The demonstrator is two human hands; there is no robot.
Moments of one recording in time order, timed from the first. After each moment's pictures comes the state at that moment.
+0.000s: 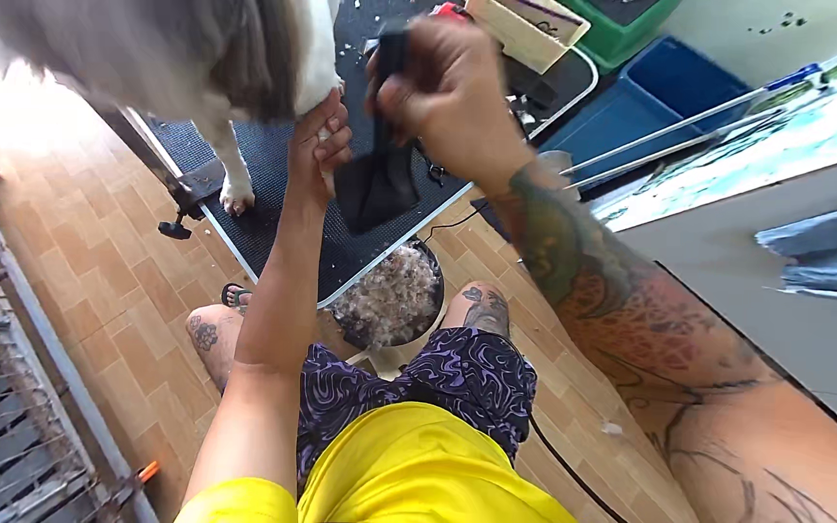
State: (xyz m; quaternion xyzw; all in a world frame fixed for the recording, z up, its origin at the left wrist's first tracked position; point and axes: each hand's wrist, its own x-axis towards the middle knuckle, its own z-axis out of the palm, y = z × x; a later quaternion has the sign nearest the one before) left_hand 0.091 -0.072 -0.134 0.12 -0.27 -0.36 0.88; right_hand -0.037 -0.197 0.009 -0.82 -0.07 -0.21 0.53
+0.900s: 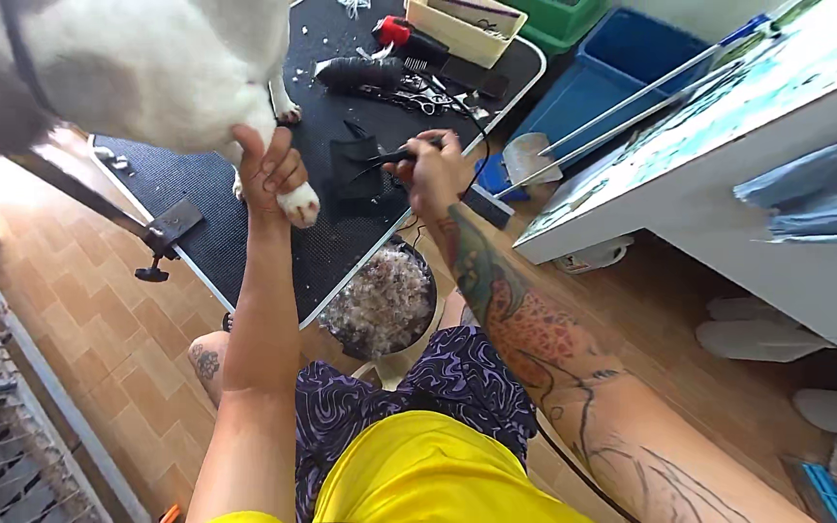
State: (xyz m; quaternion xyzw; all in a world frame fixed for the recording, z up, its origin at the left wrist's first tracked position) left_hand 0.099 -0.079 -0.142 0.07 -0.38 -0.37 0.85; right_hand -0.051 -0.268 -0.123 -0.52 0.31 -0.33 0.73
